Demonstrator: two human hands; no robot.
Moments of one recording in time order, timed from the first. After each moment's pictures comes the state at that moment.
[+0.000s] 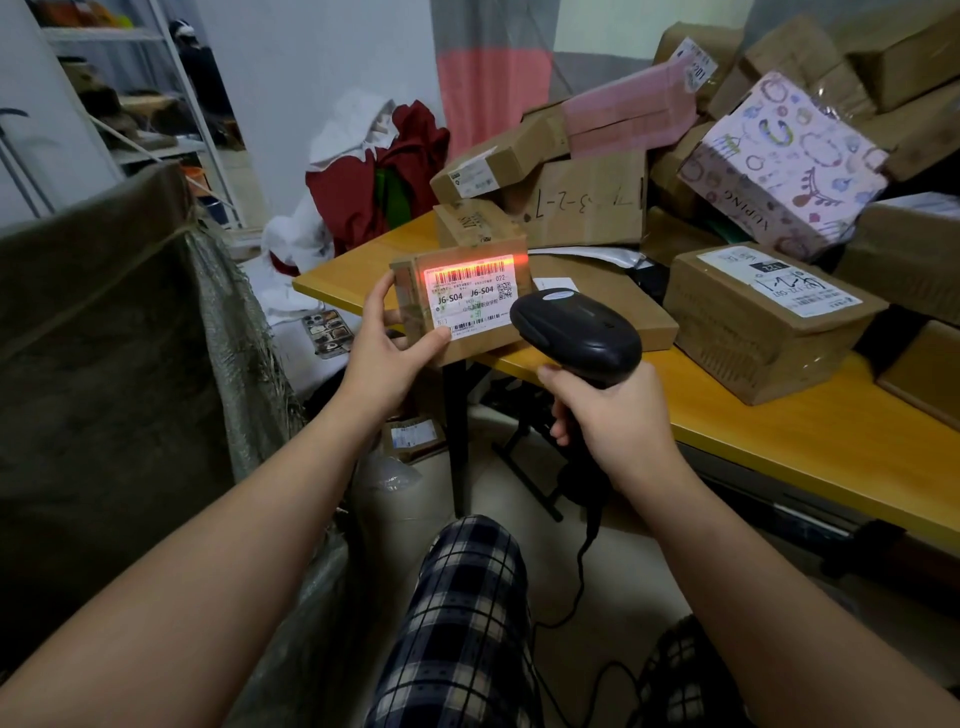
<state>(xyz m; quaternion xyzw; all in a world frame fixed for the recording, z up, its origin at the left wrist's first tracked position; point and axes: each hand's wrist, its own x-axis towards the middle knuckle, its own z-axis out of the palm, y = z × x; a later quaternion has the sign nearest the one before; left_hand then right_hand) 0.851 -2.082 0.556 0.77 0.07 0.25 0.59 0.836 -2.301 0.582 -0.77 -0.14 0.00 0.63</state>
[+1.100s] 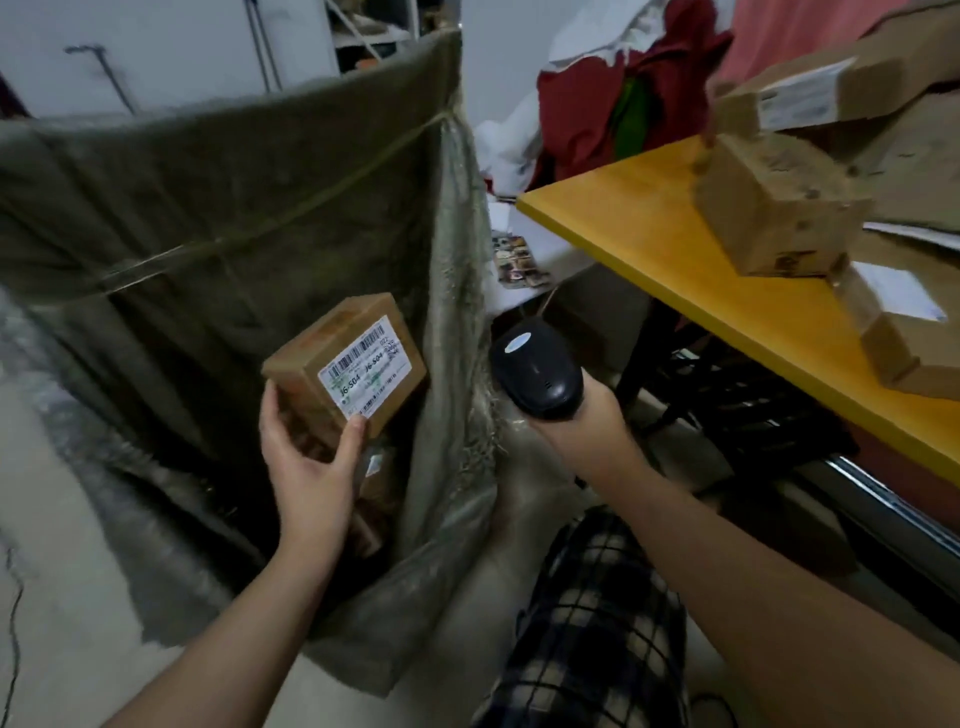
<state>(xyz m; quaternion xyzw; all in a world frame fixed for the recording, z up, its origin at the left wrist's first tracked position) 0.651 -1.939 0.430 0.65 0.43 0.43 0.45 0.832 -2.093 0.474 -0.75 -0.29 0.14 0.58</state>
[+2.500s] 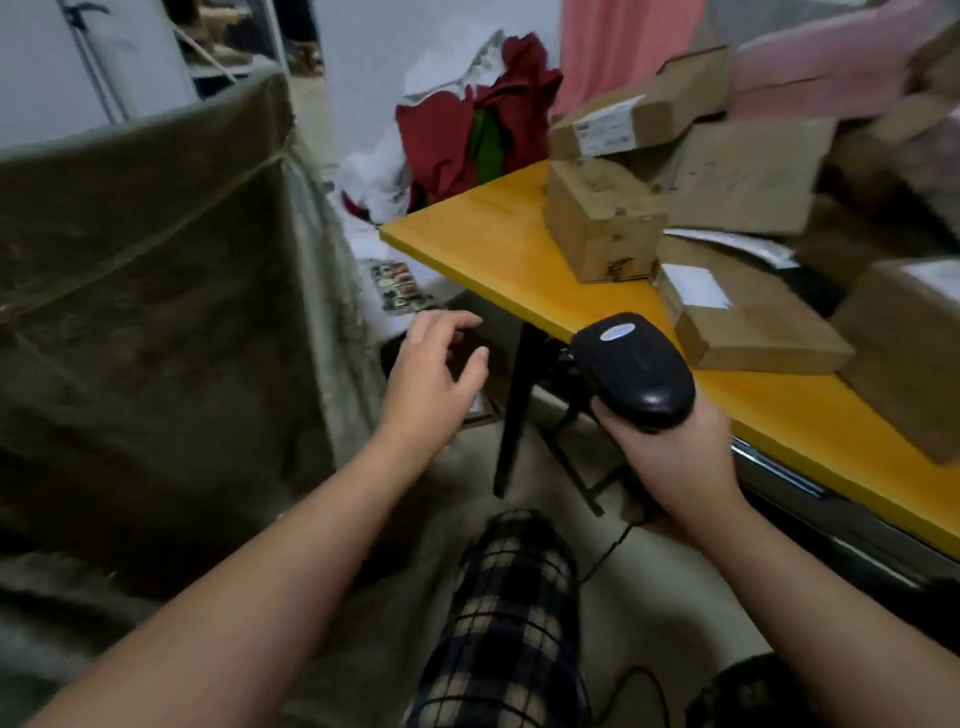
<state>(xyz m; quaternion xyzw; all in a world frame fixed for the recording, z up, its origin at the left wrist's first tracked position) 0.819 -2.033 0.516 0.86 0.10 0.31 0.39 0.864 -2.244 0.526 -0.82 -0.15 -0.06 0.54</state>
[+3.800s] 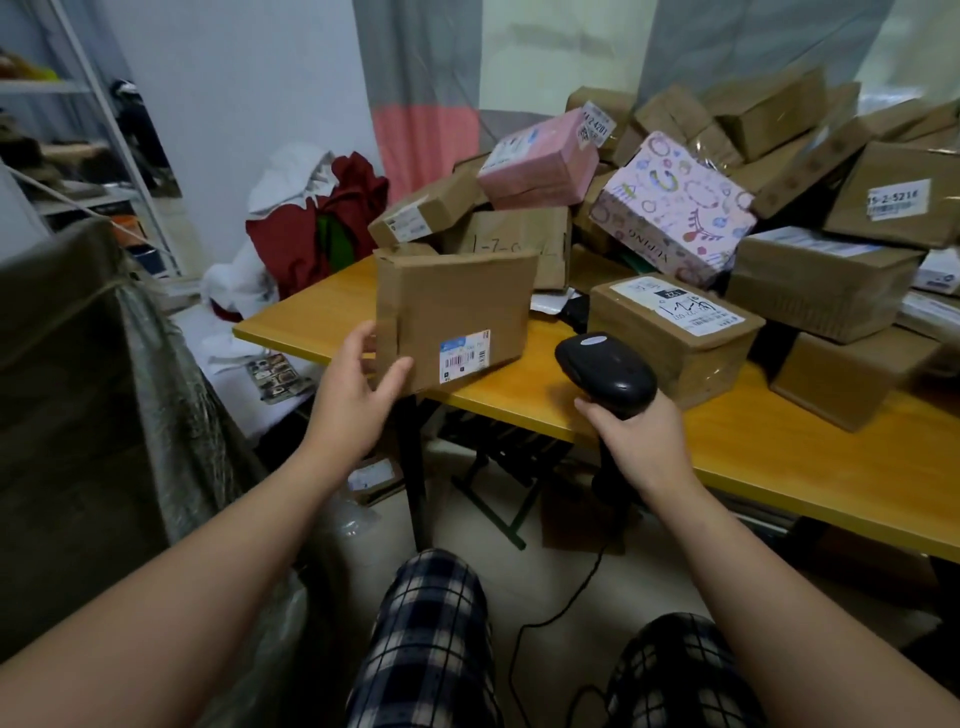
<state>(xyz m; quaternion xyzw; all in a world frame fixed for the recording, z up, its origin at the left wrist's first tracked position) 0.844 -2.113 0.571 0.84 0.02 0.29 0.45 0.876 -2.378 0.551 -0.82 -0.04 -0.12 0.55</state>
